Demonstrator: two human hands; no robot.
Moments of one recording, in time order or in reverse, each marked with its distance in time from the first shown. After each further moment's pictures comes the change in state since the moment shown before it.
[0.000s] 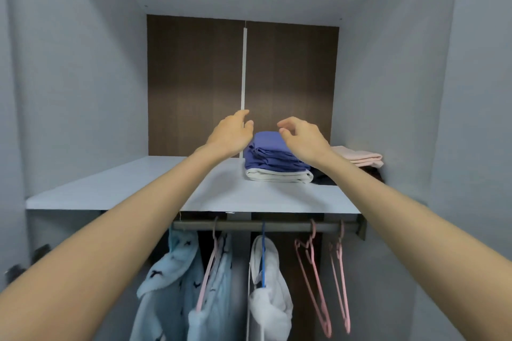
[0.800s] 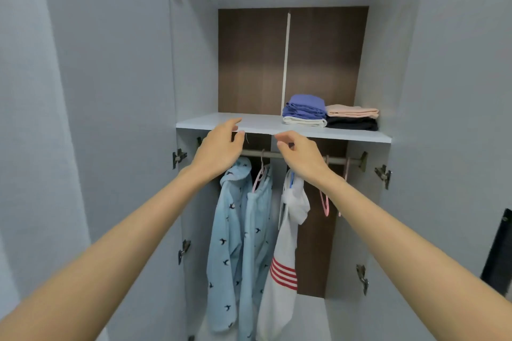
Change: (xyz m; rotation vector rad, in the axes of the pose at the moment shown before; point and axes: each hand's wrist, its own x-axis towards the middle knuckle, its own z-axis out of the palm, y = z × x) left_hand -0.364 0.099 -0.139 0.022 0.104 -0.147; right_hand -0.313 -0.133 -0.068 0.294 -0.157 -0.058
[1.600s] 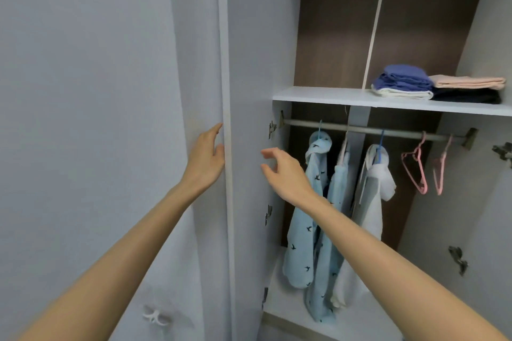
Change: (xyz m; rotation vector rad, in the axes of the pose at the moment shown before) left_hand -0.138 -0.182 -0.192 -0.007 0.119 -0.191; right_hand -0.079 -0.171 0.245 0.071 -0.185 -0.099
